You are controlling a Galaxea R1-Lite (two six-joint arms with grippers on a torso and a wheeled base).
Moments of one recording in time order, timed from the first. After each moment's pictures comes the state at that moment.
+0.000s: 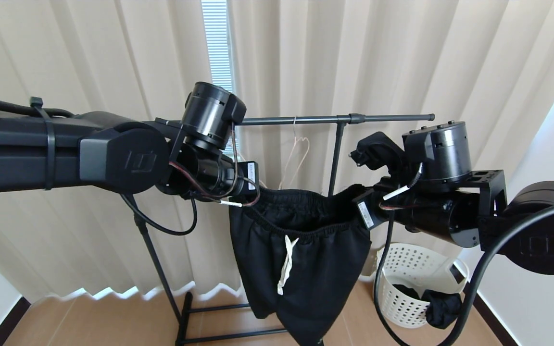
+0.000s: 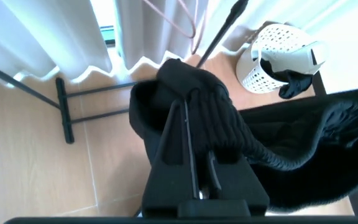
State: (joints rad) left arm -0.60 1.92 -1.53 0.28 0.26 -0.39; right arm 0.61 1.77 -1.06 -0.21 -0.37 -0.11
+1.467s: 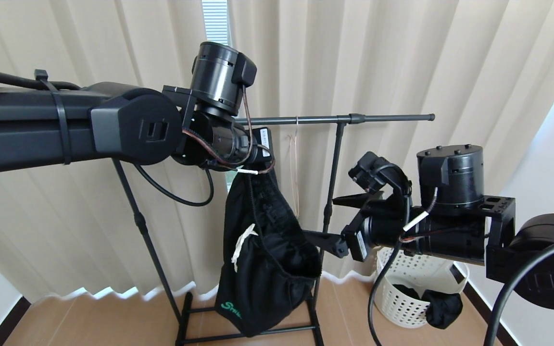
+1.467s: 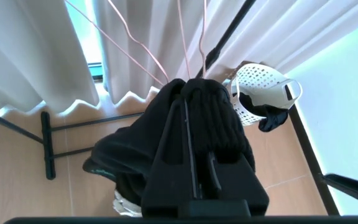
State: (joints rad) left arm -0.62 1.98 -1.75 0.29 0.29 -0.39; right arm 0.60 1.76 -0.88 -0.46 0.22 -0.12
